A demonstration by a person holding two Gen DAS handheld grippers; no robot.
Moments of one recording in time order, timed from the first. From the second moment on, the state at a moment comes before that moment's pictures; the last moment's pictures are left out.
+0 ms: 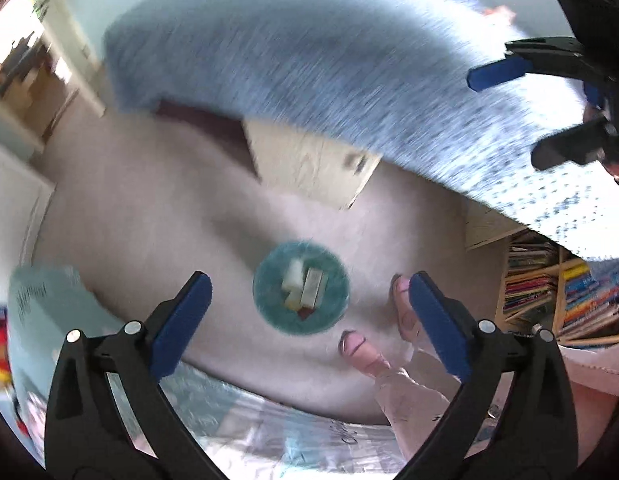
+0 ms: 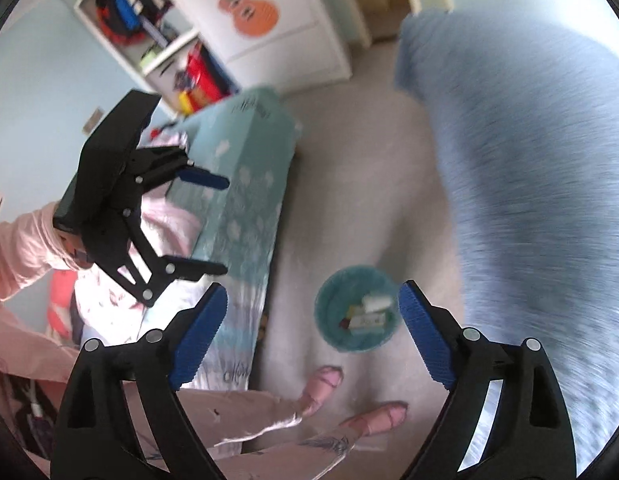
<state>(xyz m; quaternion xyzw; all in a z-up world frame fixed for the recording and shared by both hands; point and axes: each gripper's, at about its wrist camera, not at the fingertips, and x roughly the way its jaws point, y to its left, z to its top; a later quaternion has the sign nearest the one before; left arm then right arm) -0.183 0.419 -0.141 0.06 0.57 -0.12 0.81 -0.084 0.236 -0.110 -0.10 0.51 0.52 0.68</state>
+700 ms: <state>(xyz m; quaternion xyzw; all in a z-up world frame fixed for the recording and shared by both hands) 0.004 0.153 -0.022 0.19 0.43 -0.31 0.83 0.018 -0.088 -0.012 -0.08 0.43 0.33 0.84</state>
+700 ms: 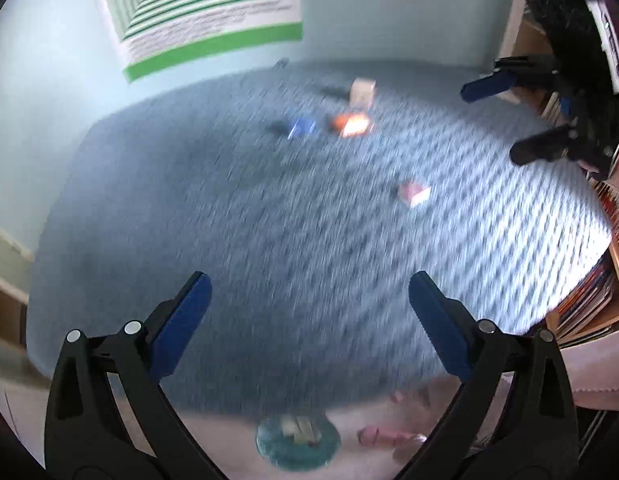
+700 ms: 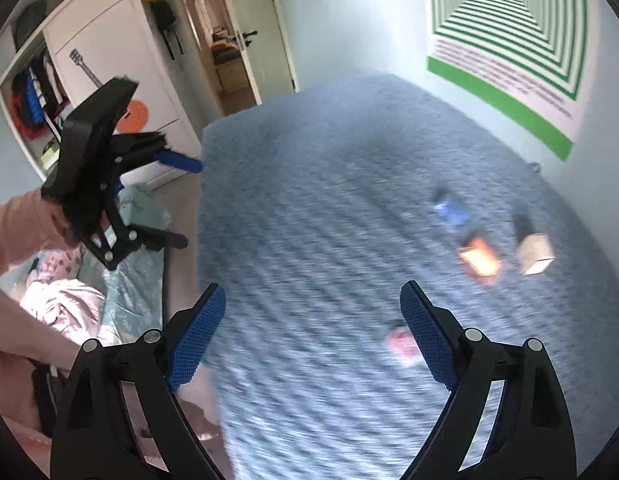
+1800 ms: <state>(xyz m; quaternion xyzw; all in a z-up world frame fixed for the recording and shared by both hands) 0.260 -0.021 -0.162 0.34 0.46 -0.39 0.72 0.234 -0.224 -0.163 -0.04 0.52 0.21 0.82</state>
